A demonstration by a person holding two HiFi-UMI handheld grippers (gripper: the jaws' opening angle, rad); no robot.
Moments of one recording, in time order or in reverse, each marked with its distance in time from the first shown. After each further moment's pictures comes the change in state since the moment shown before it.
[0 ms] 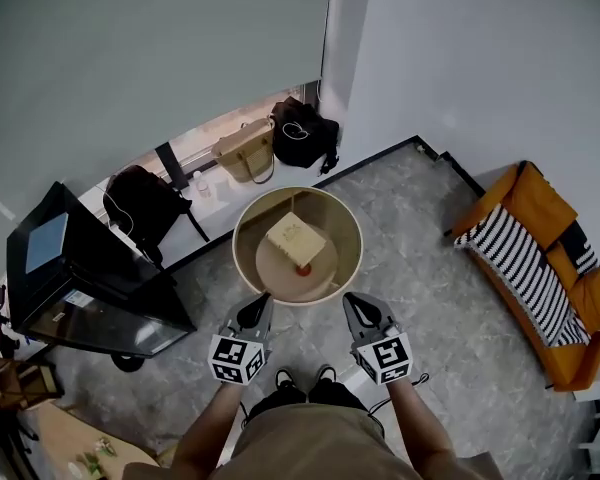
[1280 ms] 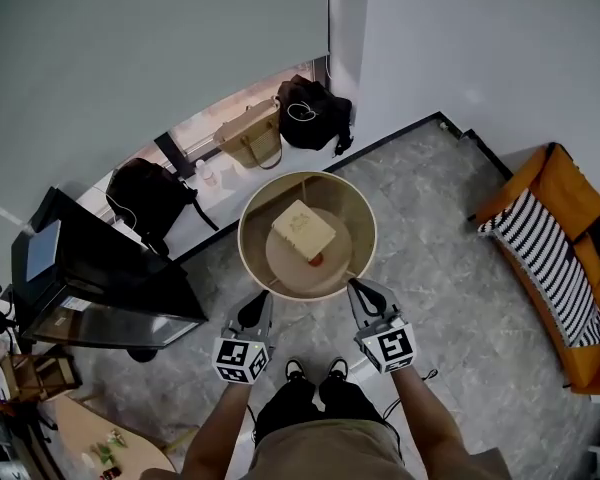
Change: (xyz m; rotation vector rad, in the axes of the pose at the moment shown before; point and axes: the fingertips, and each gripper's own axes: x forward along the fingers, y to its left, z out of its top) left arm 0.055 0.017 -0.039 0.001 0.024 0.119; right arm 0.046 -0.063 -0.045 0.036 -0.123 0.040
